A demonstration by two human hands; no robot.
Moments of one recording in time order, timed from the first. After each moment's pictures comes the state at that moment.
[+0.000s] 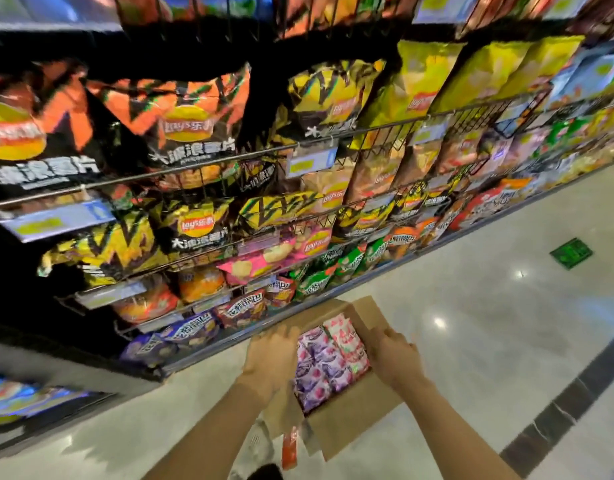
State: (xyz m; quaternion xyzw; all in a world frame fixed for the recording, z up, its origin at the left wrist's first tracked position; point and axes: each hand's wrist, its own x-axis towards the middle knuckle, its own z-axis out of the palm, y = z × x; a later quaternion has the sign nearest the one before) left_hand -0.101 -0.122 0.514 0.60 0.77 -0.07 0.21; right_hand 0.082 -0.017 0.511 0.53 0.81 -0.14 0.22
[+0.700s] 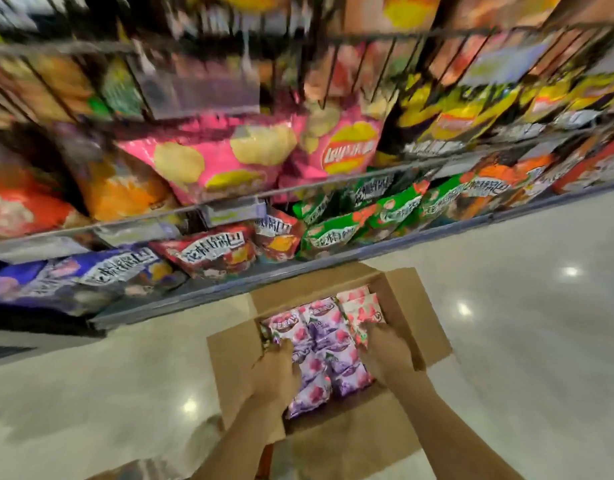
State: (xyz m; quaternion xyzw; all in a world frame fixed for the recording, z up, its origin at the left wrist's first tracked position) left_hand -0.039 -0.055 0.150 0.36 0.84 0.06 0.40; right_hand 0.085 0.088 0.158 0.47 0.82 -0.20 0.28
